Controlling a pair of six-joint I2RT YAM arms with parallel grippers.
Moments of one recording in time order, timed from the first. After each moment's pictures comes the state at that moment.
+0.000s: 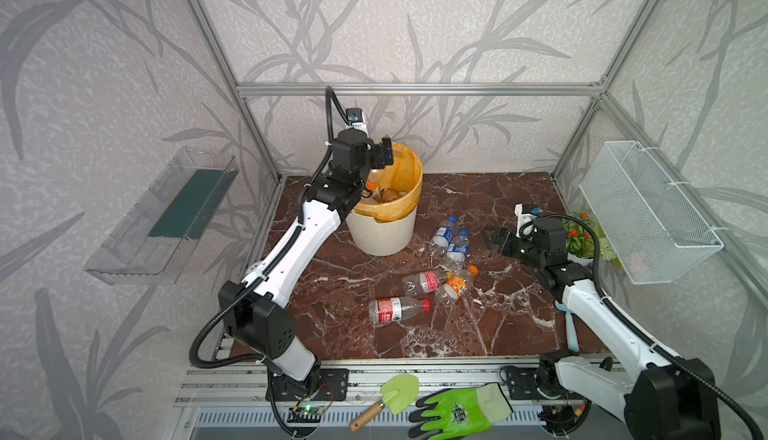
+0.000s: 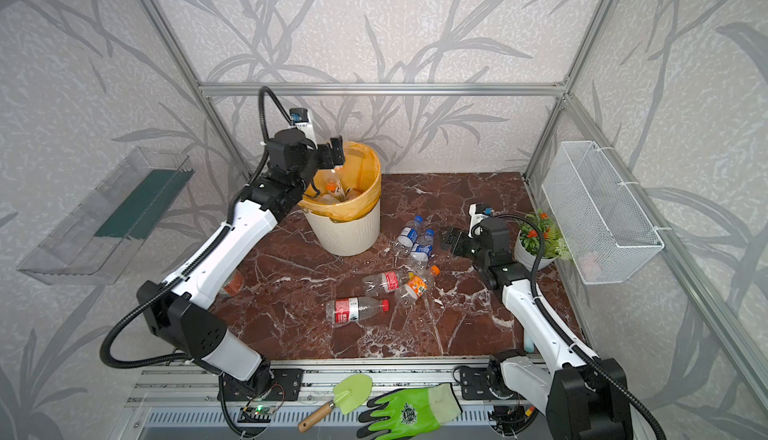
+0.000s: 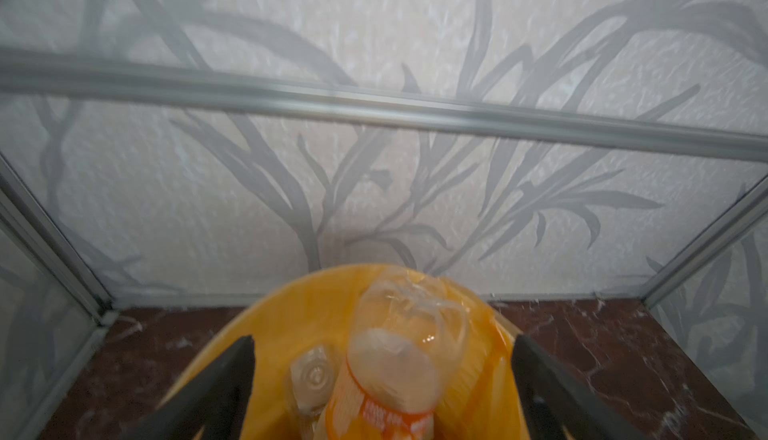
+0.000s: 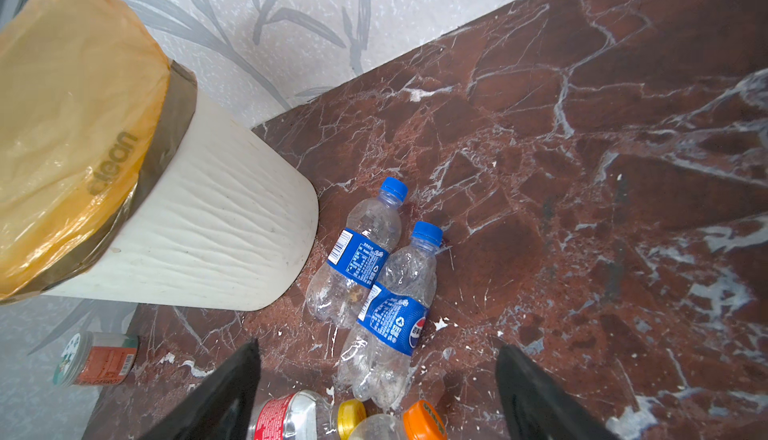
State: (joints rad) left arm -0.40 1.60 1.67 -0.27 -0.30 -0.19; right arm 0.18 1.08 0.69 -0.10 -0.25 0.48
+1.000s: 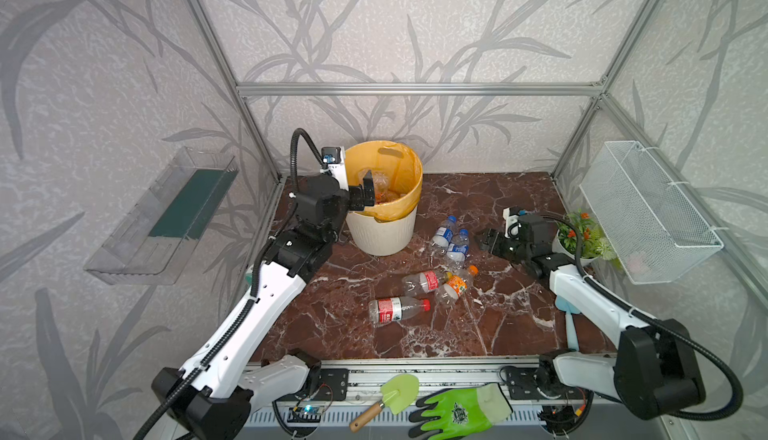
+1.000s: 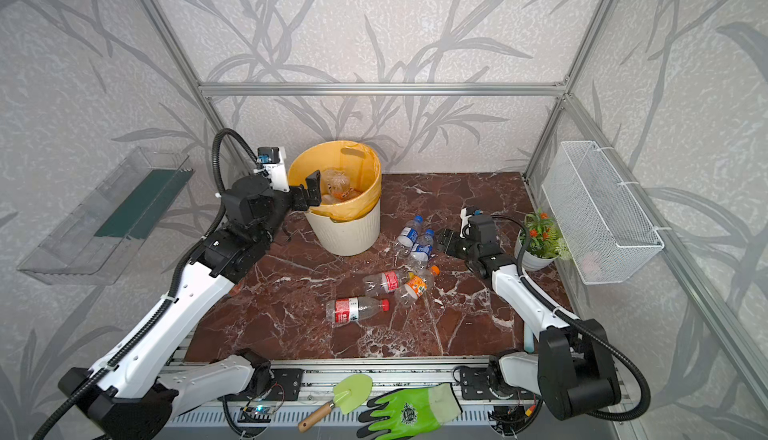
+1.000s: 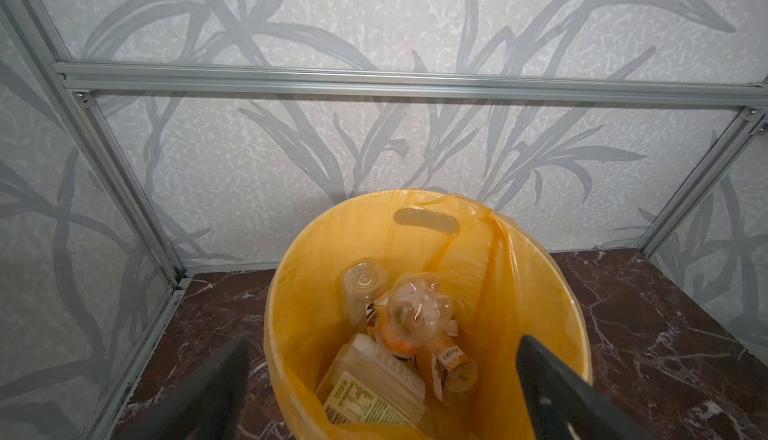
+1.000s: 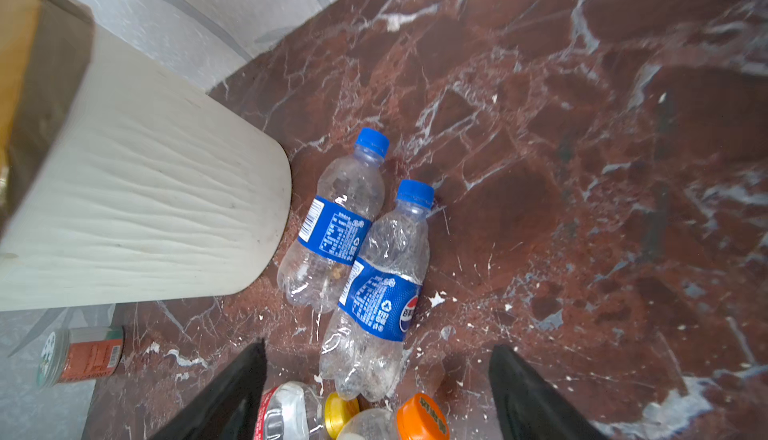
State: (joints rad) left arm -0.48 1.10 1.23 -0.28 -0.38 -0.11; right arm 0.22 1.29 0.72 -0.10 -0.26 0.55
